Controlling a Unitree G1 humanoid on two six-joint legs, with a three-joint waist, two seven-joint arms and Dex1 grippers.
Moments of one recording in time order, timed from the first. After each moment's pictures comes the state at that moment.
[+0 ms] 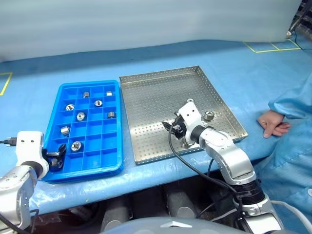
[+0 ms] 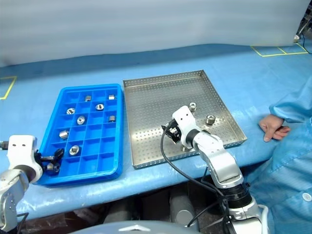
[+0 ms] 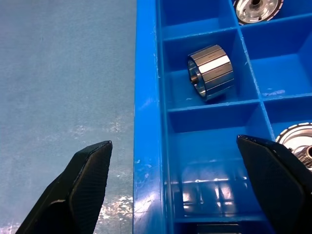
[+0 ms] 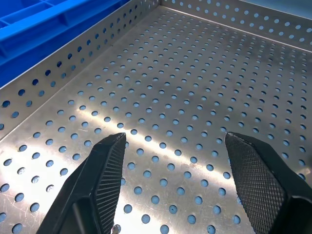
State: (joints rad) left arm 0.19 0.41 0.61 -0.59 -0.30 1.08 -0.31; right arm -0.25 -0.33 0.20 -0.35 0.15 0.73 0.41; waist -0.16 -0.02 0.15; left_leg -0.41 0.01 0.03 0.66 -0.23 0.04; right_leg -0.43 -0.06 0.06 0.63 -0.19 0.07
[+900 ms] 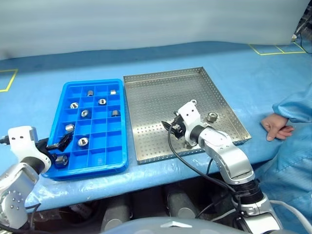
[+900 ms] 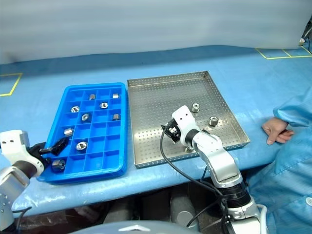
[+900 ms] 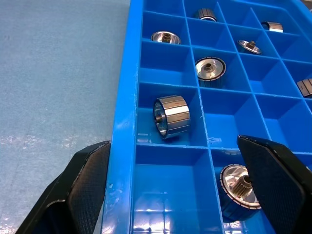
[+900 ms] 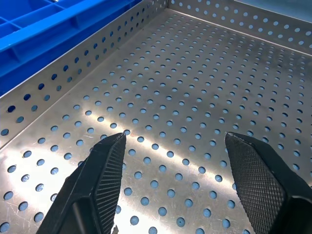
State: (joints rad) left arm 0.13 0.38 0.71 -0.59 -0.56 1.12 -0.26; right arm -0.26 -0.32 0.20 -0.34 0.13 0.72 0.41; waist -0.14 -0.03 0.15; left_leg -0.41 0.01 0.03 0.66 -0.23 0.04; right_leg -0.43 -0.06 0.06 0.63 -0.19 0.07
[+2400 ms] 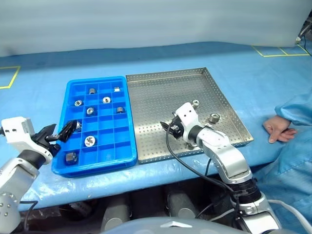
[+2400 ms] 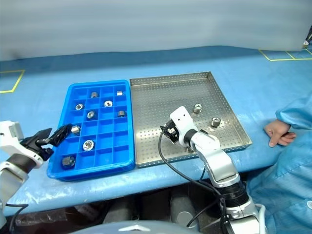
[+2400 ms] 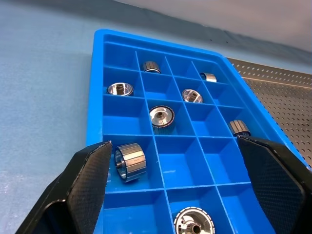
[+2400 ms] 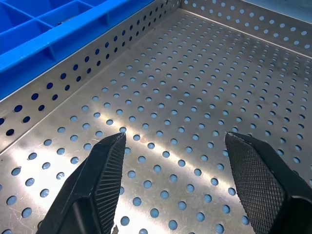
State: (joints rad) left arm 0.13 0.42 0.76 -0.65 -0.91 1.02 -0.18; right arm -0.27 -0.31 0.23 -0.31 0.10 0.70 0.42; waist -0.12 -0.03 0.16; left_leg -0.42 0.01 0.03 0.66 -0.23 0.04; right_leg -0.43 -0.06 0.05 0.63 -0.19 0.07
